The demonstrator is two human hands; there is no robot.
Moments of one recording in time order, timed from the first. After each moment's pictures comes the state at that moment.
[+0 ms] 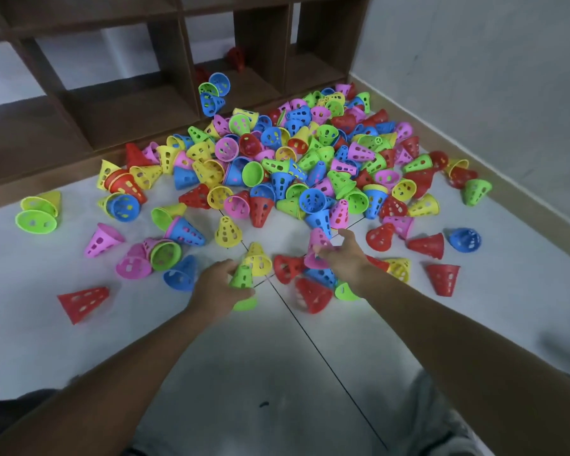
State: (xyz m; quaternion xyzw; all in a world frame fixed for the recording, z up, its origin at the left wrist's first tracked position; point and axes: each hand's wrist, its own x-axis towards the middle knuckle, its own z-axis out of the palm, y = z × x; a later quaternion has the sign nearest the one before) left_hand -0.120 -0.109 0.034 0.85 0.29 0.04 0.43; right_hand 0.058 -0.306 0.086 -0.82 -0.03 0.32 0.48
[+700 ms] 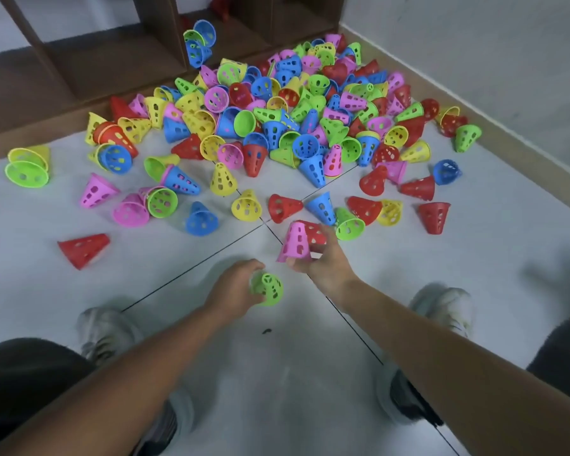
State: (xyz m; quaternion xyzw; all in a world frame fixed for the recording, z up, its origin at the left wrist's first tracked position) left_hand -0.198 -0.187 -0.015 0.89 0.21 -0.05 0.40; right_hand -0.089 -0.355 0.069 -0.77 -0.05 0.33 0.55
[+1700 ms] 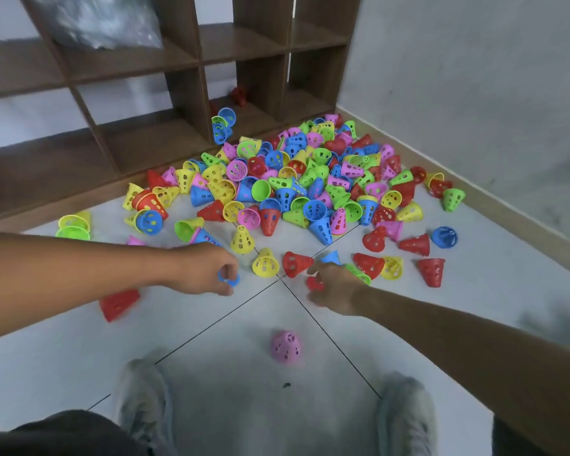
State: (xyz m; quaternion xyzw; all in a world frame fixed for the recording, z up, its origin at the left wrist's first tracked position) left_hand -0.178 -0.054 0.188 0.96 0.00 -0.22 0.16; right_hand -0.057 -0.318 0.153 -0.90 -0.30 0.28 0.13
